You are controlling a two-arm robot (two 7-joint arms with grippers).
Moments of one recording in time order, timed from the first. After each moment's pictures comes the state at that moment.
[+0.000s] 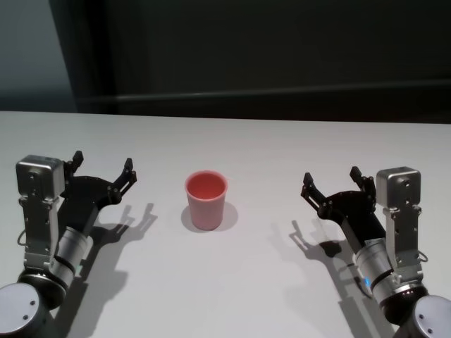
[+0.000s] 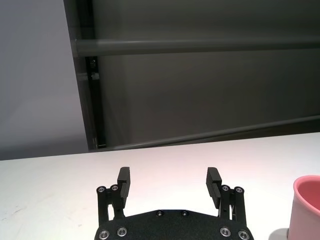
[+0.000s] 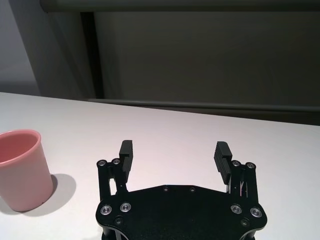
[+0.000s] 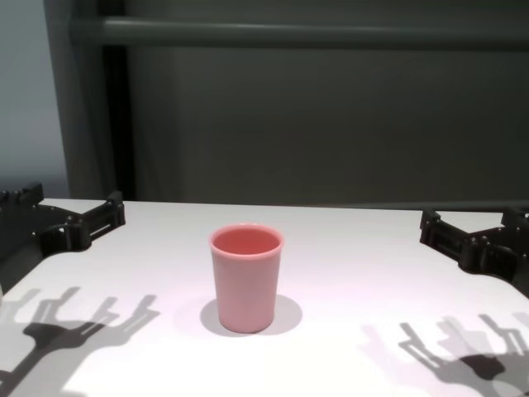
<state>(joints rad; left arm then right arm) 0.01 0.22 0.15 -1.53 -0.14 -0.08 -0.05 -0.06 0.16 -0.26 -1.64 0.19 -0.04 -0.06</state>
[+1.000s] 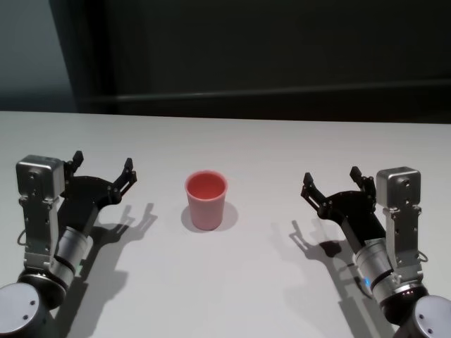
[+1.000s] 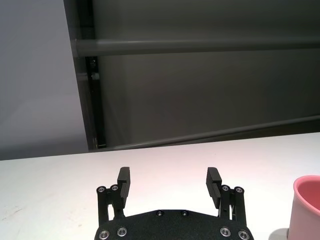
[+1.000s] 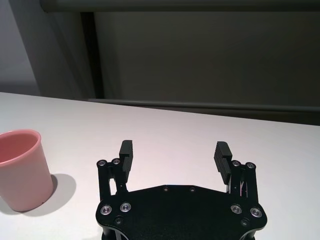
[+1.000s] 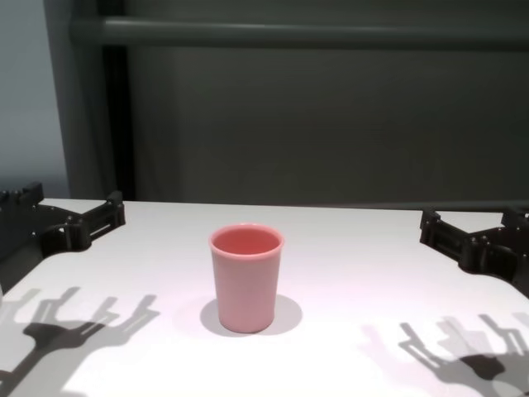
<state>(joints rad) 0.01 0.22 0.15 -1.53 -0.14 -0.08 -0.05 -0.06 0.16 -0.26 -1.64 0.19 -0.04 -0.06</state>
